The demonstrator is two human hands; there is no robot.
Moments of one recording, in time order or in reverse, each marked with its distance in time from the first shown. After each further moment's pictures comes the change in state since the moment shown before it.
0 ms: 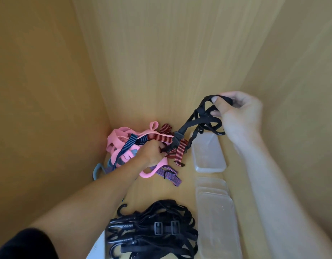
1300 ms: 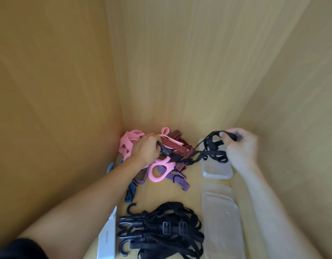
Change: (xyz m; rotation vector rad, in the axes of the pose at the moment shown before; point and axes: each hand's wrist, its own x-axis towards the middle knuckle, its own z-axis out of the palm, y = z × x) left_hand -0.040 -0.001 -0.055 0.232 0.357 0.107; right_hand -0.009 0.067 -0.006 -0.262 -0.002 0.002
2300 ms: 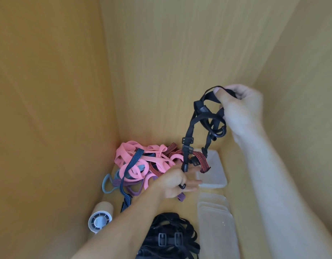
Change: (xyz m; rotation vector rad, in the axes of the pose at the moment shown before) left_hand -0.044 0.095 0.027 -1.410 -0.723 -0.452; right_hand 0.009 -0.139 -0.016 0.297 -0.022 -0.128
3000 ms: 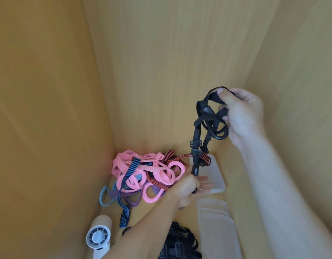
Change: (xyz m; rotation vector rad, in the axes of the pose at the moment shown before) left_hand 0.020 -0.005 0.041 -0.110 0.052 0.037; right_hand 0.010 0.001 -0.015 0.255 0.053 0.119
